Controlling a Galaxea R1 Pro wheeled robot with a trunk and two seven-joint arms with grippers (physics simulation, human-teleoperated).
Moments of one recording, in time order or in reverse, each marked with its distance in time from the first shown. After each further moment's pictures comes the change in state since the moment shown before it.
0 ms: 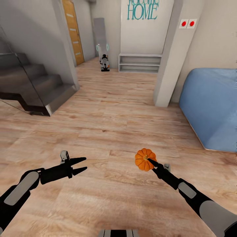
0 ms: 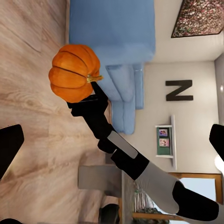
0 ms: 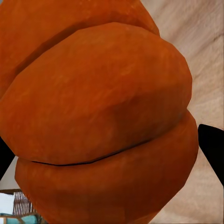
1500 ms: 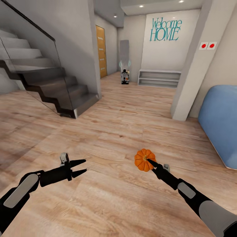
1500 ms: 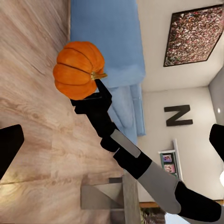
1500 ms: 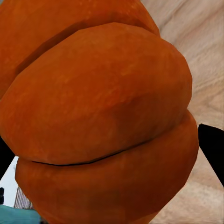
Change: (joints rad) left arm 0.019 0.000 0.002 0.010 -0.002 -0.001 0.001; right arm 0.000 0.005 0.002 0.002 0.002 -0.001 -0.014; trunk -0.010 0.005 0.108
